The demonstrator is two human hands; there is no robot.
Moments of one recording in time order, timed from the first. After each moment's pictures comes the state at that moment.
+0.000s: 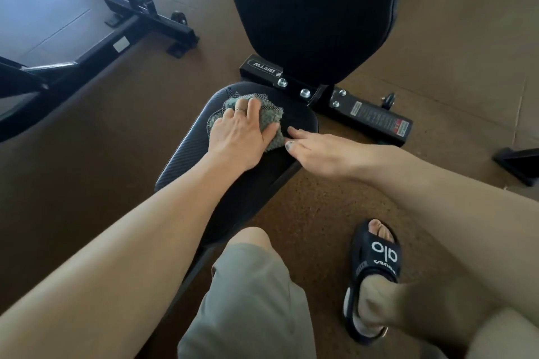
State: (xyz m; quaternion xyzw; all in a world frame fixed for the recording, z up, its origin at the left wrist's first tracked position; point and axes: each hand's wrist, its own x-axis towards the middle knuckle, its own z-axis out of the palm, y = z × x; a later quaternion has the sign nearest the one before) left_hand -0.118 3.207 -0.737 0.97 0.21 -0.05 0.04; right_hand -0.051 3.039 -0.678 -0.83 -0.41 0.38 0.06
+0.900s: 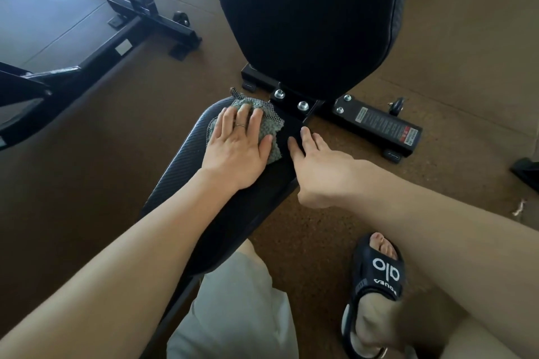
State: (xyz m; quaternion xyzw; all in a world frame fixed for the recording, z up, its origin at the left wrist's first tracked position) left_hand -0.105 3.207 -0.740 0.98 0.19 -0.07 0.03; right_hand -0.037 3.052 -0.688 -0.86 -0.38 0.34 -0.09
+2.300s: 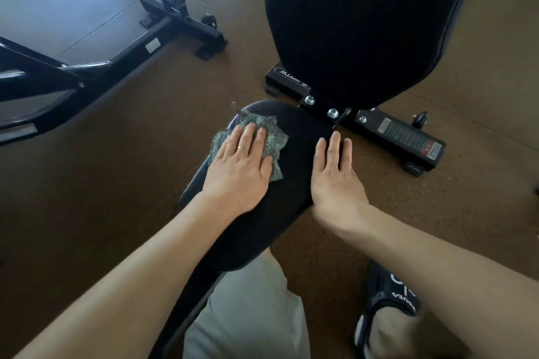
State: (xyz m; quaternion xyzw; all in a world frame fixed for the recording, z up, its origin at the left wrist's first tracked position) left_hand -0.161 3.221 -0.722 0.96 0.24 -0.11 0.11; right_hand -0.072 3.063 -0.729 -0.92 -0.33 0.22 0.01
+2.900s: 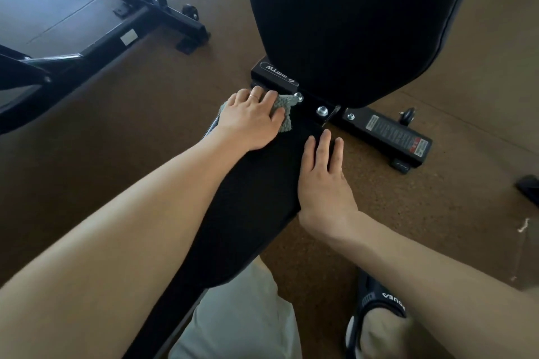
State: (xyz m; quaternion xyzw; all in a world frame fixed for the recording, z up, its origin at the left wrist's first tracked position) left_hand -0.051 3.260 -0.744 0.97 0.21 -0.09 0.10; right_hand -0.074 3.065 -0.739 -0.92 -0.32 0.21 0.06
